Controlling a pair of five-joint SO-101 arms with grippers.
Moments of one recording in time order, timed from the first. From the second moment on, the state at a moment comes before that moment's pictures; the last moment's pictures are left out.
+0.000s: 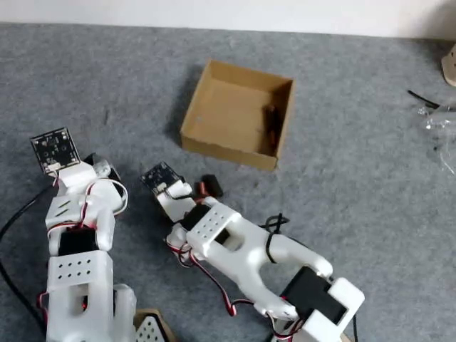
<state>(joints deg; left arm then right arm) -16.4 -60.0 74.9 23.6 16.0 -57.8 3.8 36.0 46.3 -6.6</state>
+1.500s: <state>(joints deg) 2.4 -7.1 36.7 62.1 28.6 -30.1 -19.4 39.8 62.0 0.3</state>
